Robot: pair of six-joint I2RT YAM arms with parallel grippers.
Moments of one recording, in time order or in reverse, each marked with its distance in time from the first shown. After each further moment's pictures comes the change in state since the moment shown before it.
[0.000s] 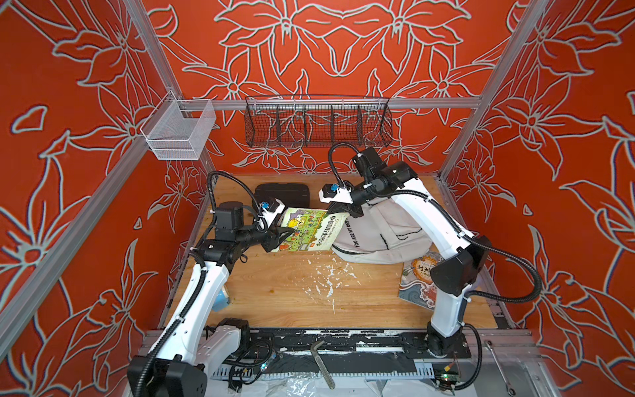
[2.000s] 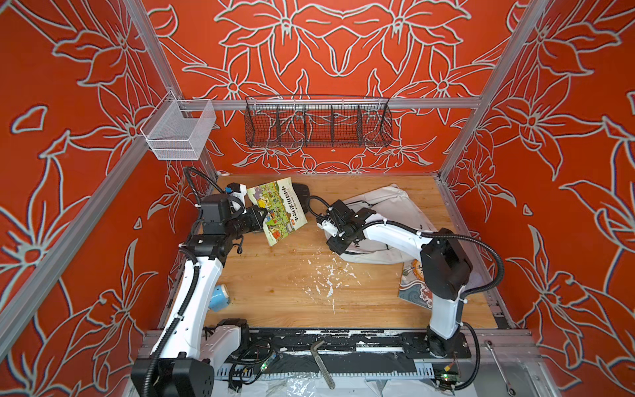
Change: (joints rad) left arm 0.122 0.021 0.101 -0.030 -0.293 -0.768; right arm 0.172 0.026 -0.631 0.473 0.683 0.923
